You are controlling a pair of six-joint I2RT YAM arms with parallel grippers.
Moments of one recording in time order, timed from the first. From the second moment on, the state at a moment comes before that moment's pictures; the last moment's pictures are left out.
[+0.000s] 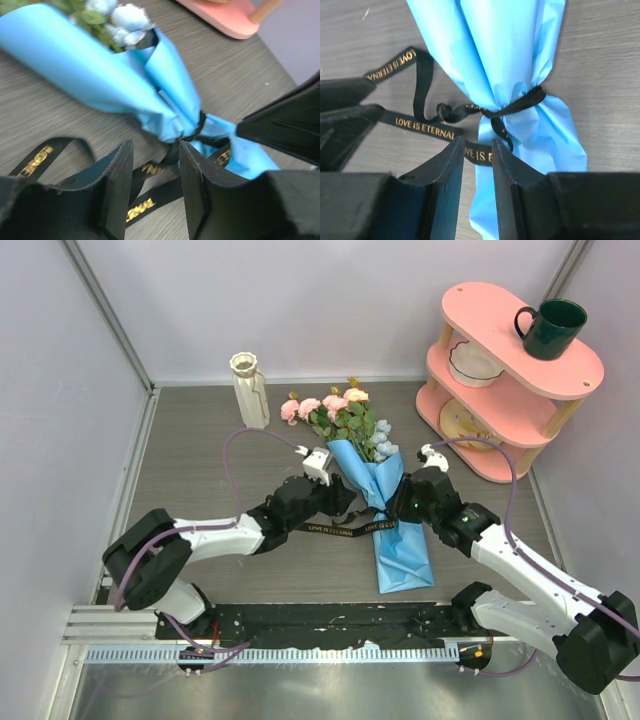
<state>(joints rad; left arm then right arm) -0.90 1.48 0.65 0.58 -0.14 -0.45 0.59 0.96 0.66 -0.43 0.16 0.66</state>
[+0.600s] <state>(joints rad) -0.92 1.85 0.98 0.54 0.02 -0.45 0.53 1.02 0.53 -0.21 0.22 0.90</state>
